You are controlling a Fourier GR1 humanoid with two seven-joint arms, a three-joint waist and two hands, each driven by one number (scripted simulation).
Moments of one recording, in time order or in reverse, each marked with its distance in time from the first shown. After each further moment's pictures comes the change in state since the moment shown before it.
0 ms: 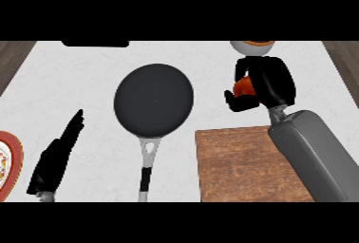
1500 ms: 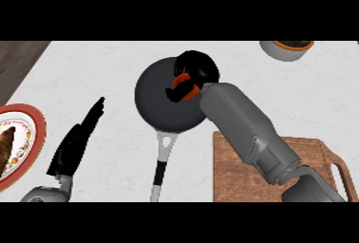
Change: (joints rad) left arm -0.124 -0.053 -0.044 0.024 -0.056 -0.059 0.021; right arm -0.501 0.333 0.035 0.891 -0.421 -0.130 -0.142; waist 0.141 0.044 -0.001
